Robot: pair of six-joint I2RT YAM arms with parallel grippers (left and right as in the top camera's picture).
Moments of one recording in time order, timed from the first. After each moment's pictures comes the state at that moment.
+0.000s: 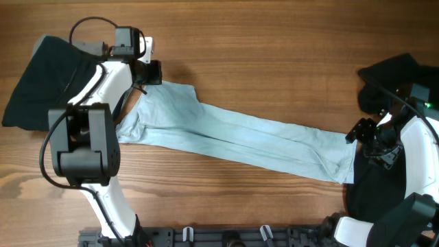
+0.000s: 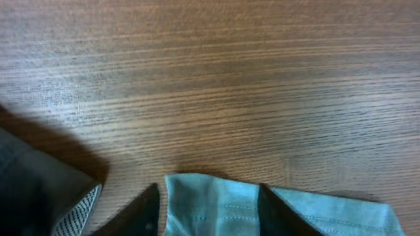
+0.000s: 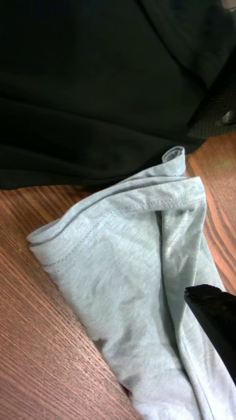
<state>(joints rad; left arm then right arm) -0.02 2.05 1.41 -0.49 0.12 -0.02 -0.42 1.46 1.04 -1.16 -0.04 0.31</state>
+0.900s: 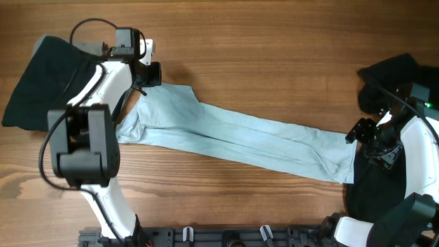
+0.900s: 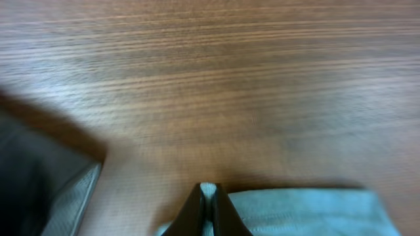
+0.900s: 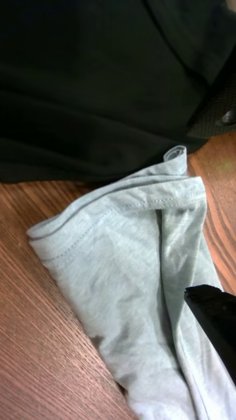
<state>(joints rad) -0.03 2.02 1.41 -0.55 0.12 -0.02 -0.42 1.46 1.04 -1.16 -0.05 0.28</state>
